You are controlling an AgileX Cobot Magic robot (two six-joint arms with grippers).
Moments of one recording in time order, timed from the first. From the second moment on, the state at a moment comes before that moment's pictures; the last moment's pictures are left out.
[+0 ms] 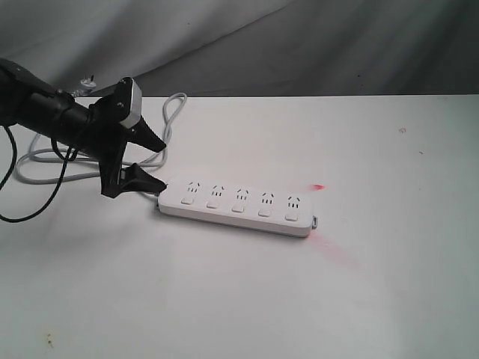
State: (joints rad) left arm 0.06 2.12 -1.39 -0.98 0.92 2.04; right arm 0.05 0.04 0.00 0.24 0.12 -0.10
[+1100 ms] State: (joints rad) left arm 0.00 2.19 -1.39 -0.85 0.80 2.09; right arm 0.05 0.04 0.00 0.24 0.12 -0.10
